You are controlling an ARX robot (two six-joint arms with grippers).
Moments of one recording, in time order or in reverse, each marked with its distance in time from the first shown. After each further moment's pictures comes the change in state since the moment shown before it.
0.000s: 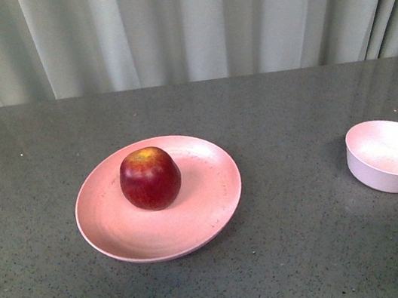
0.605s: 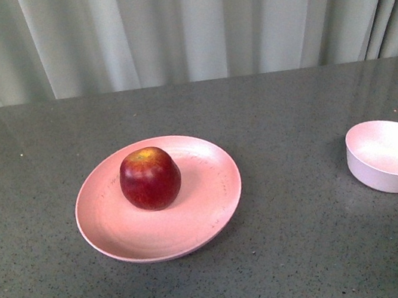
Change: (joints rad) left arm 0.000 0.000 0.000 0.000 0.000 0.000; right arm 0.000 0.000 0.000 0.000 0.000 0.000
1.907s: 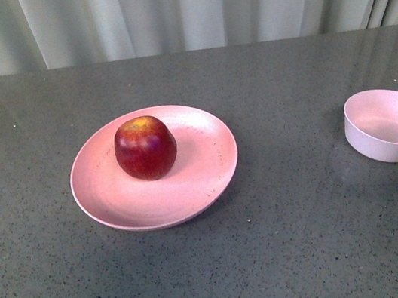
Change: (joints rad) left arm 0.000 0.000 0.000 0.000 0.000 0.000; right arm -0.203 1.785 0.730 0.309 -0.212 0.043
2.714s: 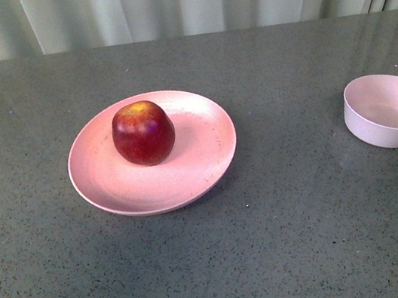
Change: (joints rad) left arm 0.000 0.000 0.000 0.000 0.000 0.000; right arm 0.089 0.149 0.140 -0.067 0.103 0.147
